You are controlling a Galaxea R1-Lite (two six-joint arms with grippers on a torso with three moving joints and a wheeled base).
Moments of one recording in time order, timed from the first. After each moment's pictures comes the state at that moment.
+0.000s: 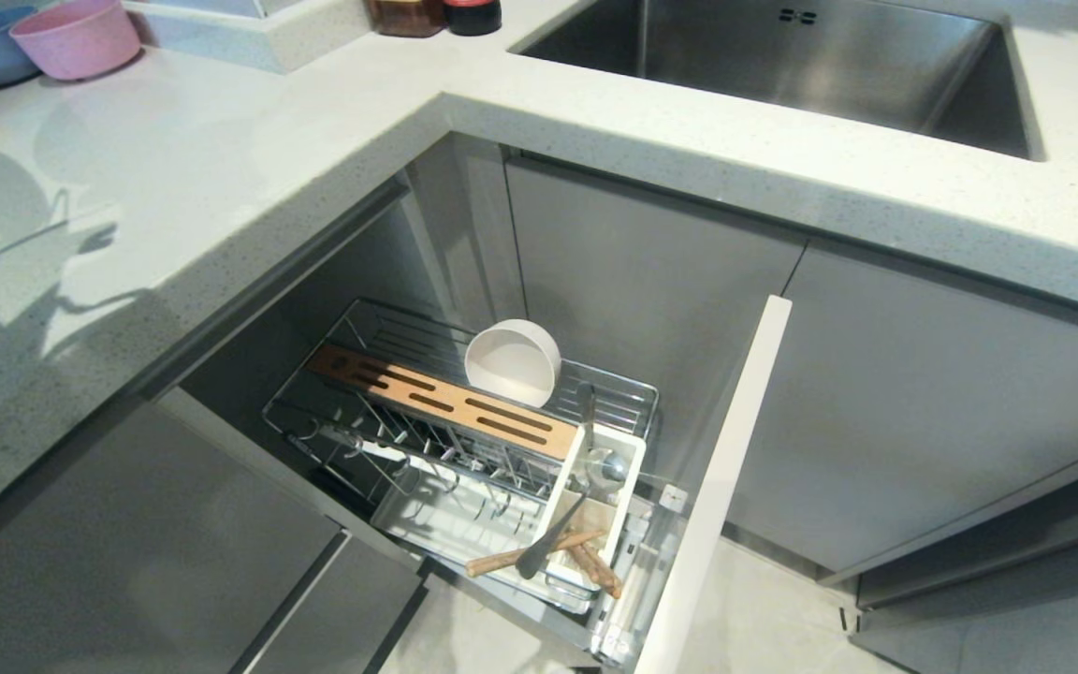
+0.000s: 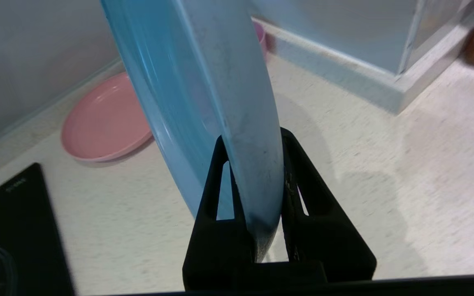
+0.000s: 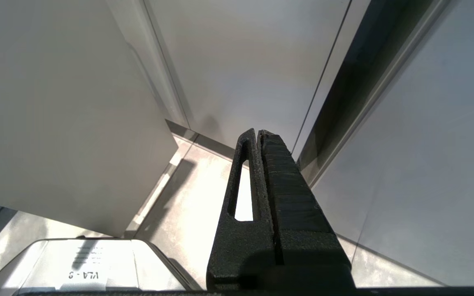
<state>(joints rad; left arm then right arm) -0.30 1.43 -1.93 0.25 0.78 0.27 0.00 0.00 0.00 0.00 0.00 0.01</state>
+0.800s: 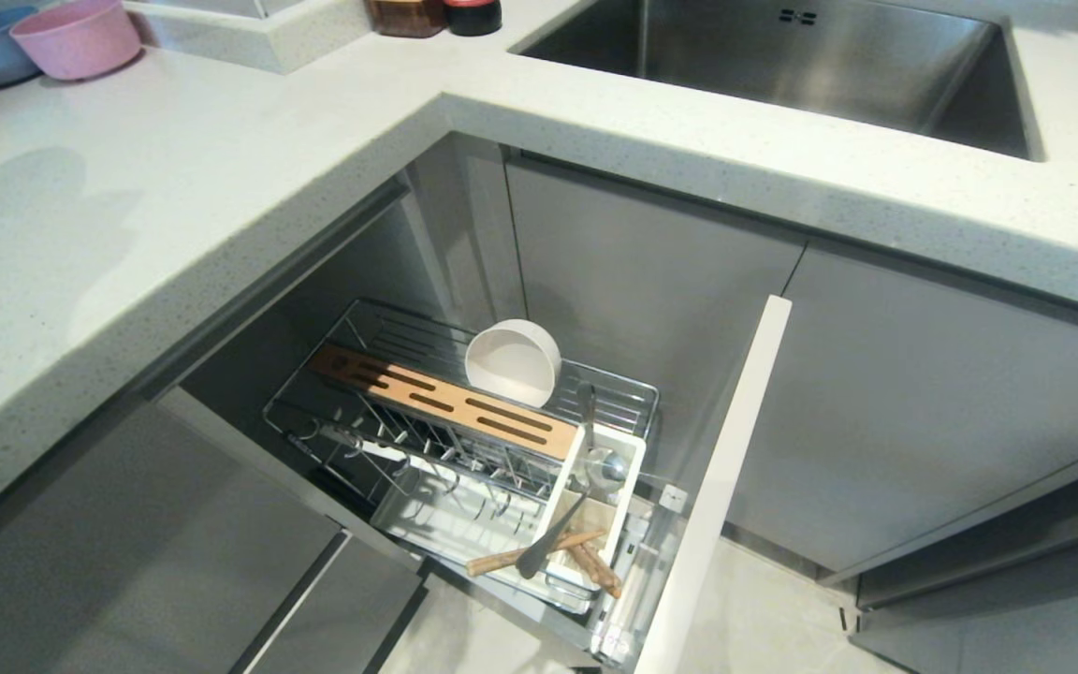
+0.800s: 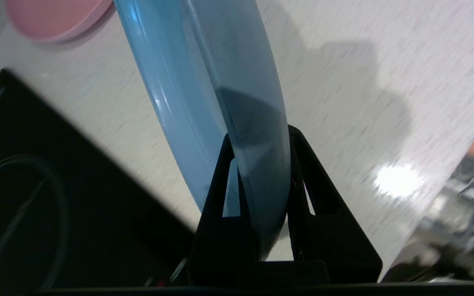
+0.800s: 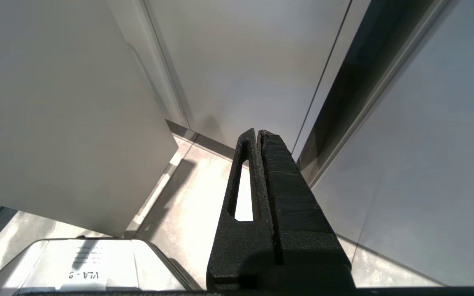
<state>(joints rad) 0.15 1.25 -1.93 0.94 0.16 0.26 0.00 0.00 0.00 0.00 0.00 0.01</state>
